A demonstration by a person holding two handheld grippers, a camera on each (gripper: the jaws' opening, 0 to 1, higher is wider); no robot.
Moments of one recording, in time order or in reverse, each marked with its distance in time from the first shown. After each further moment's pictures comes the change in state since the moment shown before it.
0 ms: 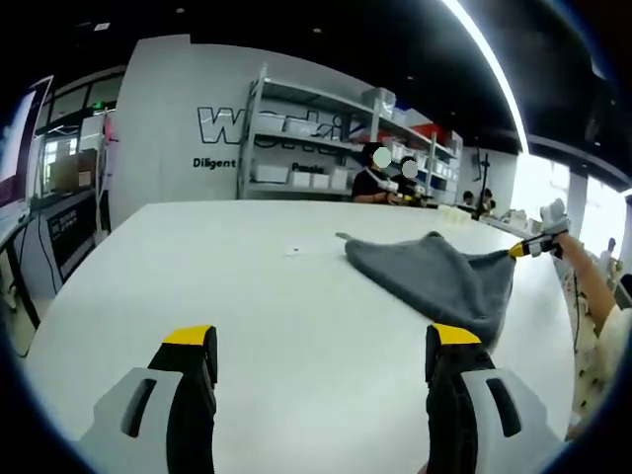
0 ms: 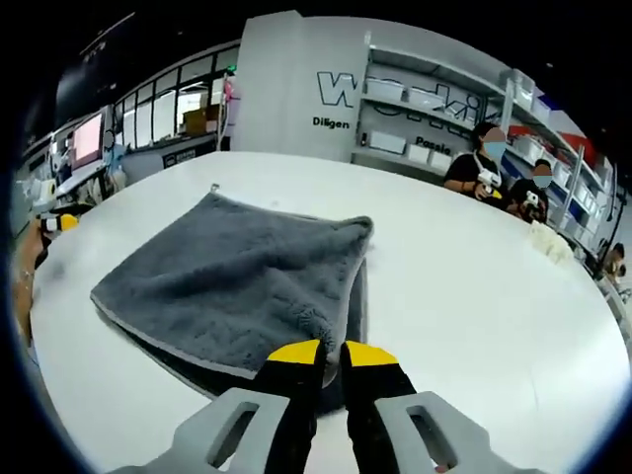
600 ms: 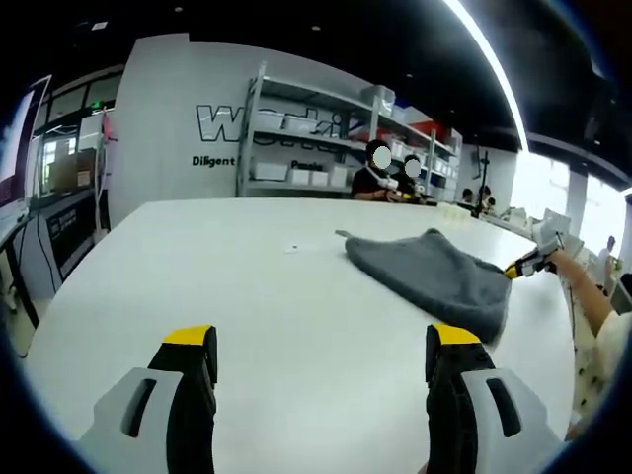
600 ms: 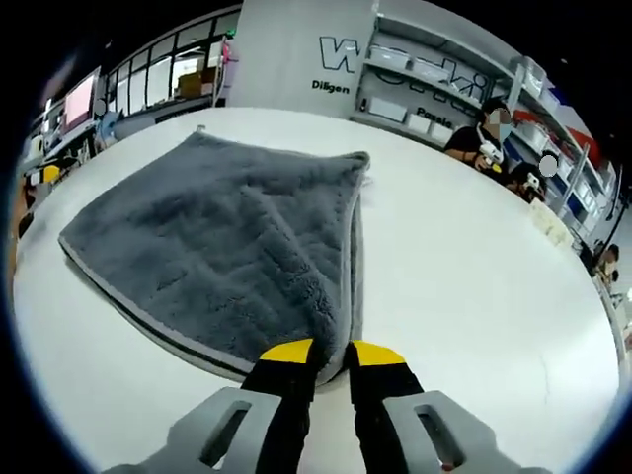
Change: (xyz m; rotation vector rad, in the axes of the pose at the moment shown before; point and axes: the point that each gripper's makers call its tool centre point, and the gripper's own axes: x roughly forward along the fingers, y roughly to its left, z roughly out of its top) left arm 0.001 -0.001 -0.003 0.002 0.010 -0.002; right arm 0.030 -0.015 -0.059 -0.056 0.128 -0.045
